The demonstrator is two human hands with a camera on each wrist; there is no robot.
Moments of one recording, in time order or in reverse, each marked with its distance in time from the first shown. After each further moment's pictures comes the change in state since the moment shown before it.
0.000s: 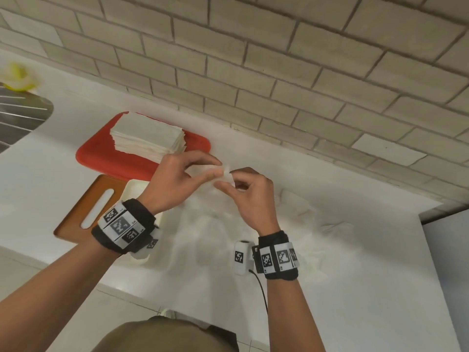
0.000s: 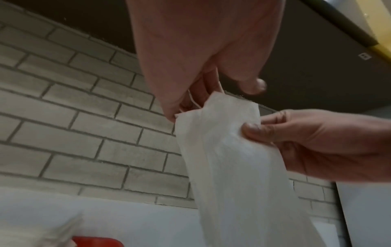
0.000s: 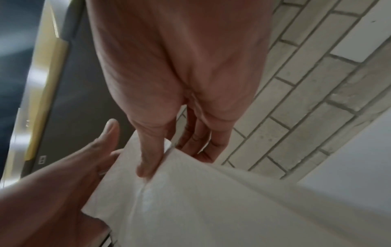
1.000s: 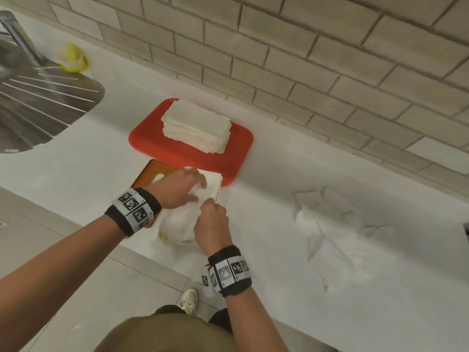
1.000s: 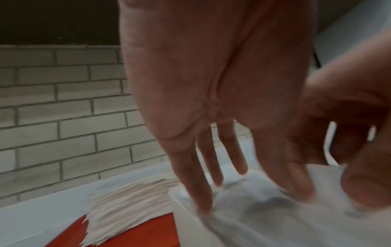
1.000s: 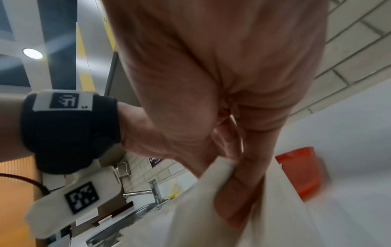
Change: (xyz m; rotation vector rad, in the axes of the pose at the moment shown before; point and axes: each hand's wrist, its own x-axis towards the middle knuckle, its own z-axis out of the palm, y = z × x) left_hand -0.056 -0.136 -0.102 0.671 -0.593 -0.246; right_hand -0.070 -0.047 0.220 -0.405 -0.389 0.412
